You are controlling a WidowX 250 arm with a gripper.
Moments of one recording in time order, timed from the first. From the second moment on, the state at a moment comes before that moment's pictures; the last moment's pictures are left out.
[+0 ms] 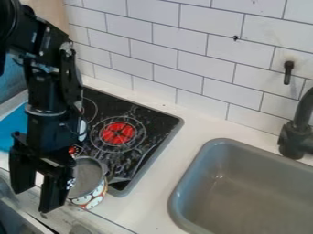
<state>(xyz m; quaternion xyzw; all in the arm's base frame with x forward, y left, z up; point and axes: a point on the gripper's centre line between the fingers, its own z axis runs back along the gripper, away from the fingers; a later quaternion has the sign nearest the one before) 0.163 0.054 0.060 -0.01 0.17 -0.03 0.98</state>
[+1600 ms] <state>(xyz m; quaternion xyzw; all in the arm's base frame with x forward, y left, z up) 0.299 0.052 0.046 -0.04 0.07 0.01 1.00</state>
